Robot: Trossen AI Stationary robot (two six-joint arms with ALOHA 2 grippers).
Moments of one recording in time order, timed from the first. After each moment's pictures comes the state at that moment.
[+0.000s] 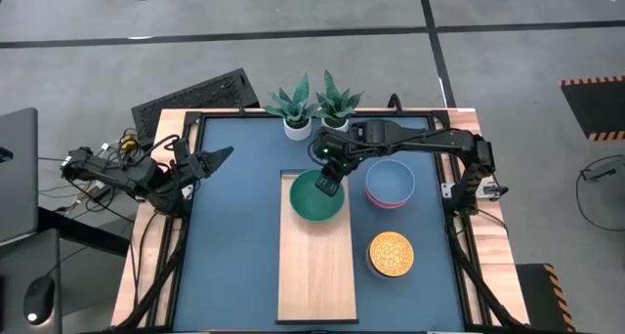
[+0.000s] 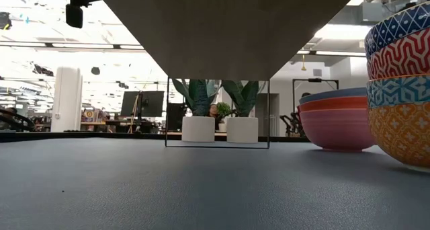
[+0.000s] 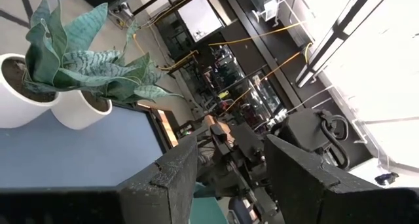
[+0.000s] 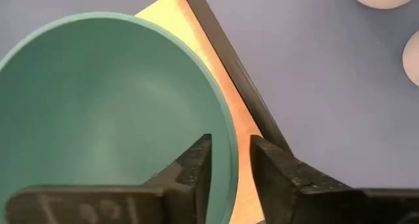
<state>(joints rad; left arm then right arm) -0.29 0.45 0.49 0.19 -0.85 -0.90 -0.09 1.82 1.84 -1.11 0.00 0.43</state>
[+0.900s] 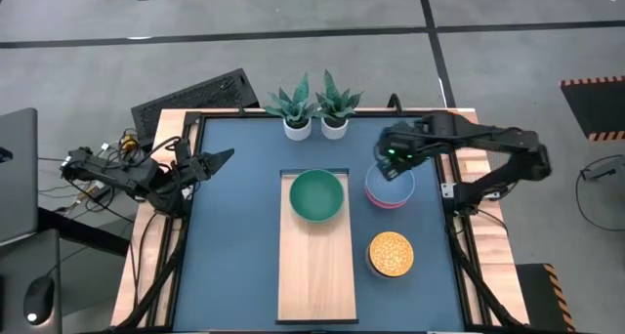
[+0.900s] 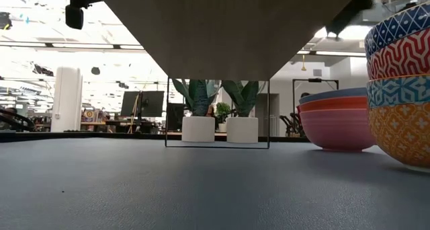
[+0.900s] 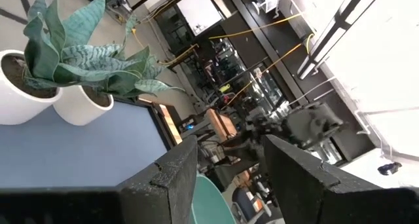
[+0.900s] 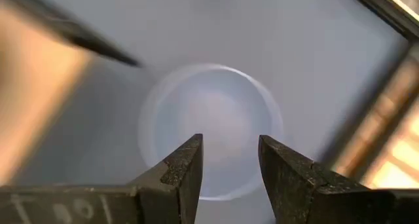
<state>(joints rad) -0.29 0.45 0.49 0.16 -0.83 -0.90 -0.10 1.36 1.49 -1.55 0.28 0.89</state>
